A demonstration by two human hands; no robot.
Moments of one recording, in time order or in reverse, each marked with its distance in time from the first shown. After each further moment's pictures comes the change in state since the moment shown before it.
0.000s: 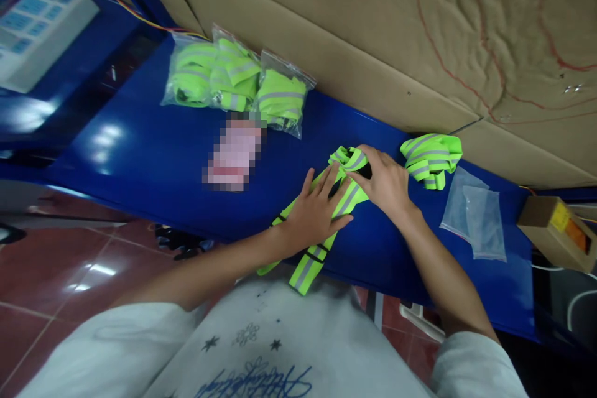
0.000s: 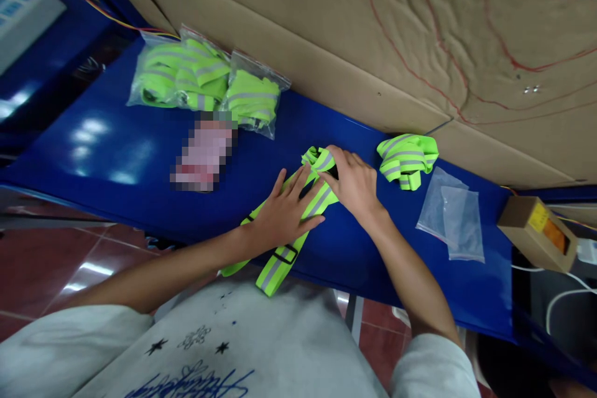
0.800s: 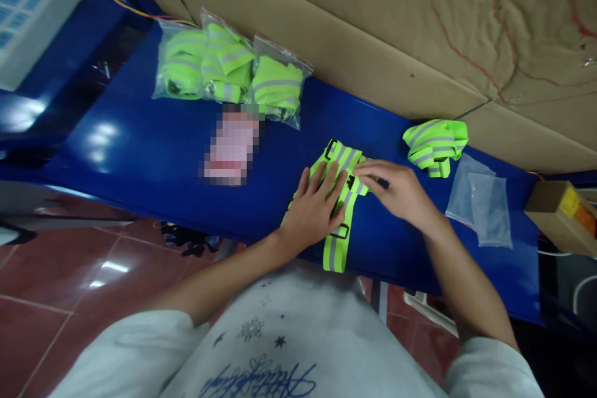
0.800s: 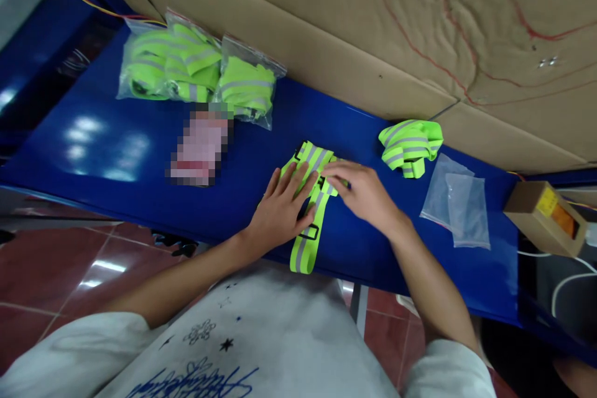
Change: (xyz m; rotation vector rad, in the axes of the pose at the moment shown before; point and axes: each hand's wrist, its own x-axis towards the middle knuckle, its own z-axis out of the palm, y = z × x) left_hand -0.017 0.005 0.001 0.006 0.057 -0.058; right_hand -0.026 0.002 -0.026 0.558 -0.184 -0.134
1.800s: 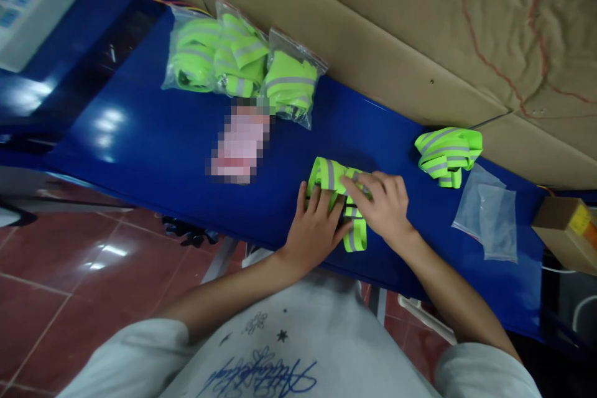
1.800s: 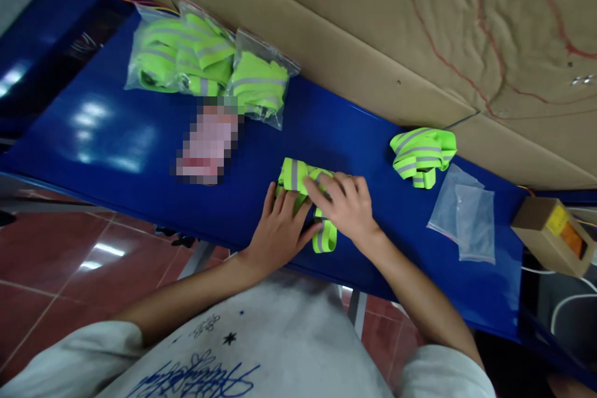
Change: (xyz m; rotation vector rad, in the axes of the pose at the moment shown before) left_hand -0.023 0.018 -0.008 -0.003 0.006 -0.117; right_hand -0.008 -0.013 0.050 -0.726 0.187 -0.232
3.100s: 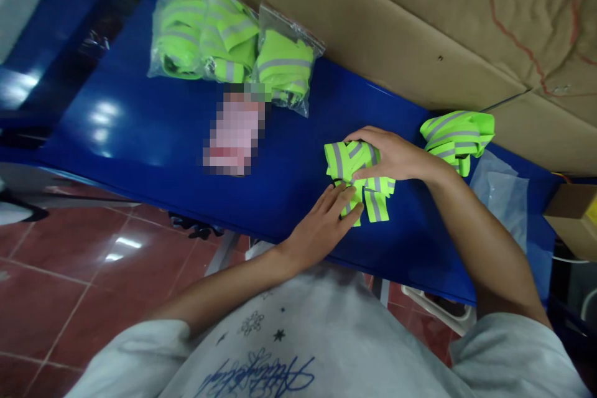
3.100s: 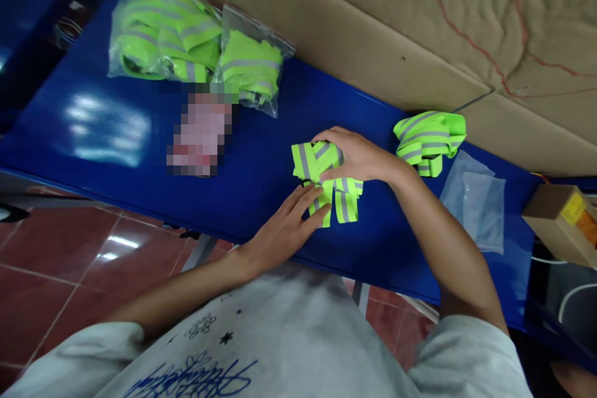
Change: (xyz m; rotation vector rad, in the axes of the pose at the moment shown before) left_hand -0.002 -0.003 0.000 -0.053 -0.080 0.320; right_hand 0.069 0.086 0.012 0.732 -0.484 -0.018
